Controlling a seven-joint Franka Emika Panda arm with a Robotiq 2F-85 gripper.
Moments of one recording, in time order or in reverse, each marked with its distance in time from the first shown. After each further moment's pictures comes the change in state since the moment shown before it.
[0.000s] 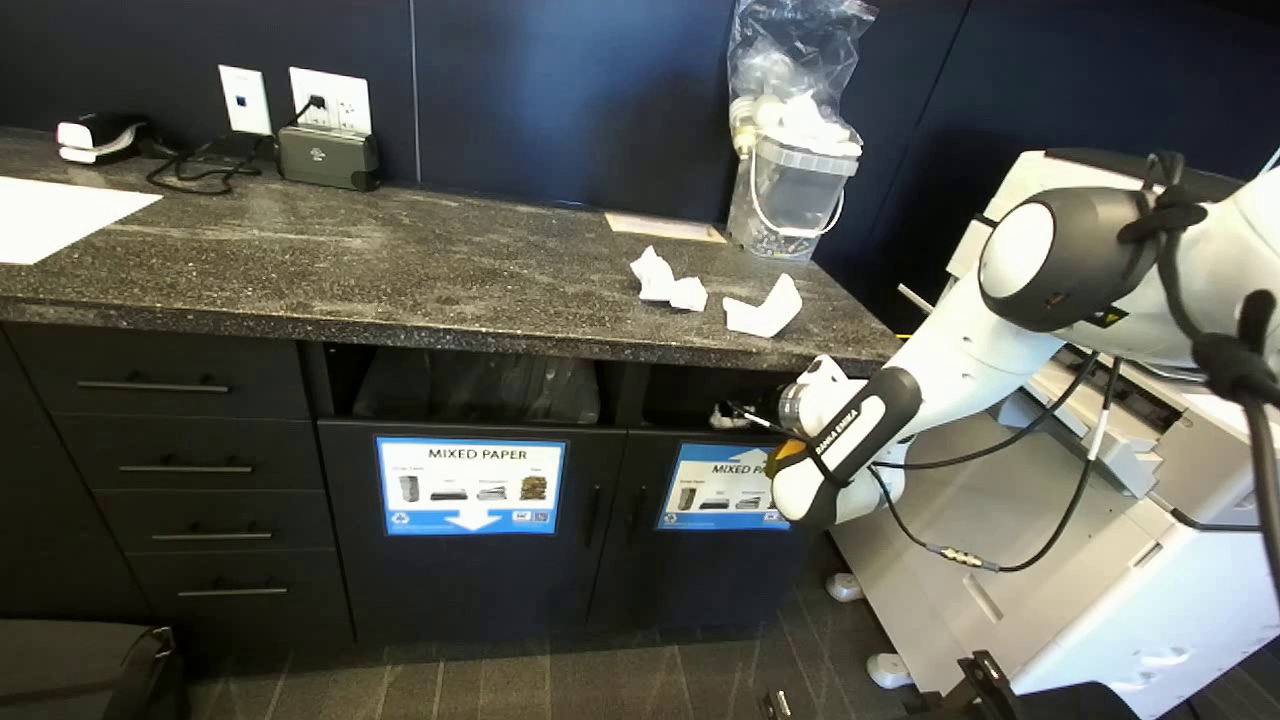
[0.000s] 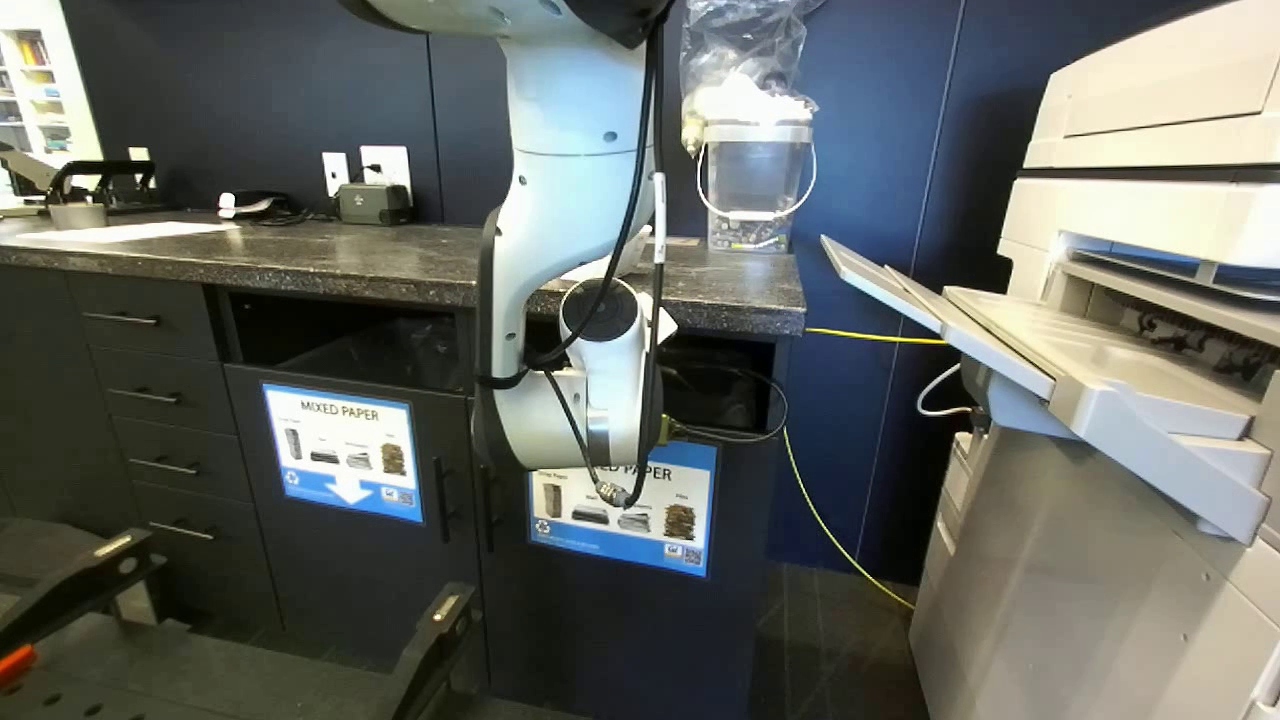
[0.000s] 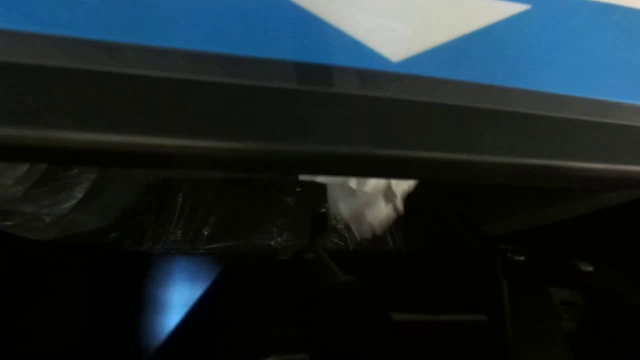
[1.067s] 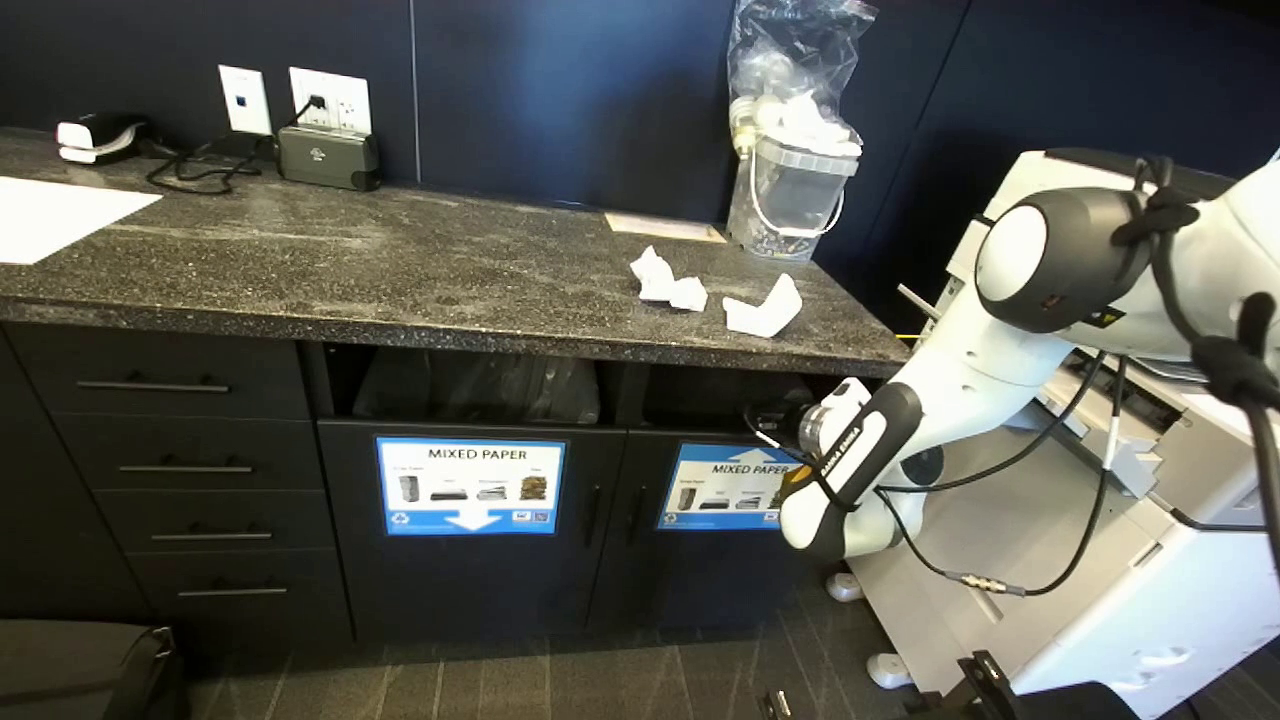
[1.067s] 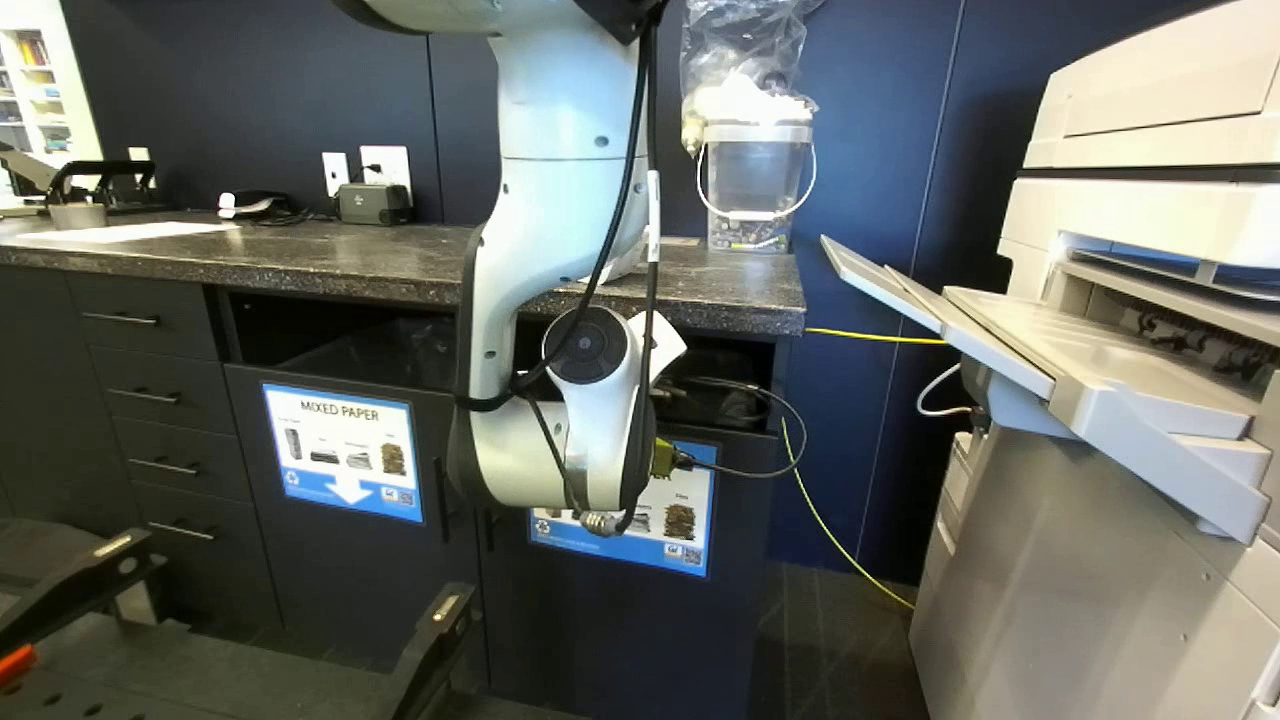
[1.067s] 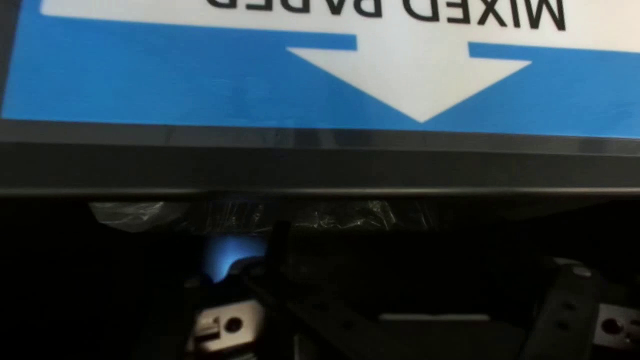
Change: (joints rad) arm 0.024 -0.009 -0.053 -0.138 0.136 0.205 -0.037
